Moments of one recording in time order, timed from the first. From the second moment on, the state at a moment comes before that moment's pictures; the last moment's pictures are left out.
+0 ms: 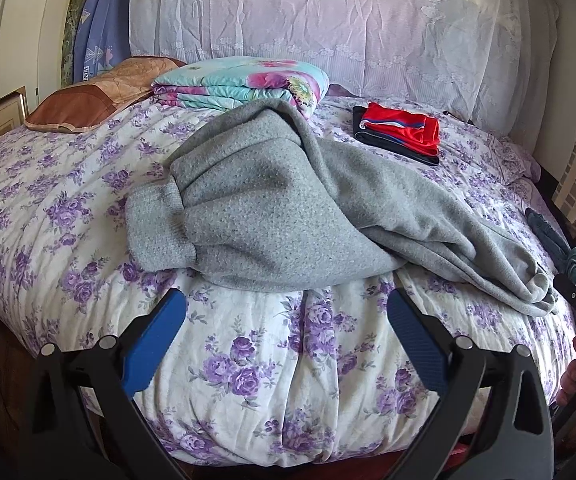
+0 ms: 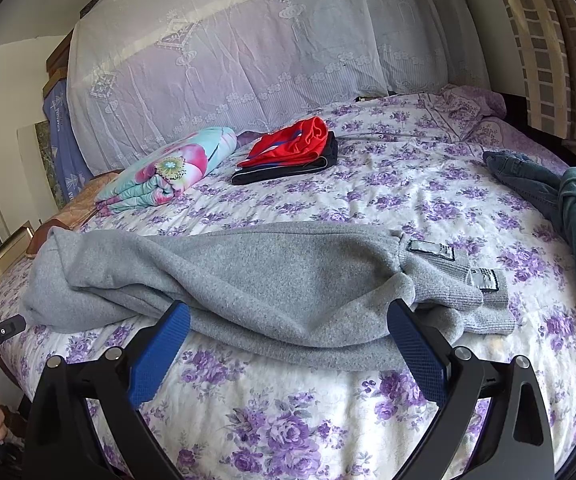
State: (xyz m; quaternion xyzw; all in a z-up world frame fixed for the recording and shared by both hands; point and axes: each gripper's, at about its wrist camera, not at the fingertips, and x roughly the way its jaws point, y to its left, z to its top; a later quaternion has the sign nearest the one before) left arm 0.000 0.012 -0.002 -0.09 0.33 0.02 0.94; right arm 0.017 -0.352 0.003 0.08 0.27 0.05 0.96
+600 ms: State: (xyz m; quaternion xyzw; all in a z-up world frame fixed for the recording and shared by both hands) left arm 0.000 0.013 -0.007 -0.10 0.34 0.02 0.94; right arm 0.021 -0.353 -0.007 0.07 0.28 0.04 0.96
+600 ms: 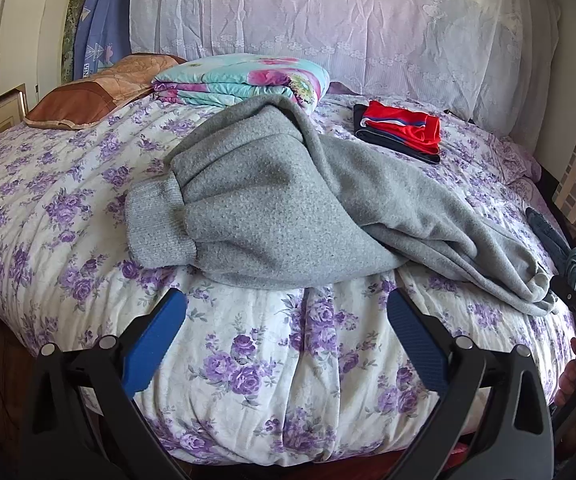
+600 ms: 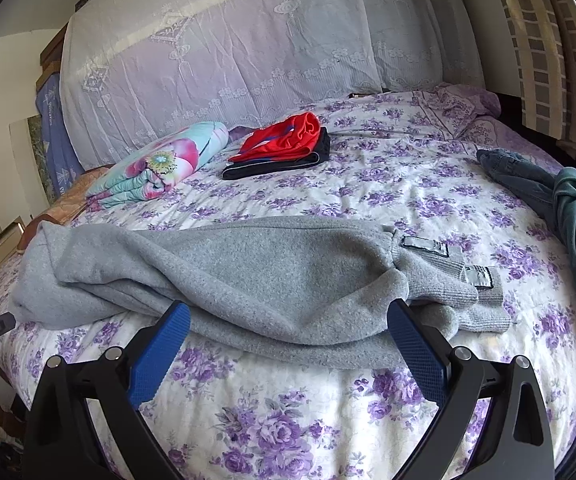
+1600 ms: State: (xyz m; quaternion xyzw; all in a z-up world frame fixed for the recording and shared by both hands) left arm 0.000 0.013 -0.009 -0.10 0.34 0.02 0.93; right arm 0.022 -0.351 -0.007 0.08 0.28 0.04 0.96
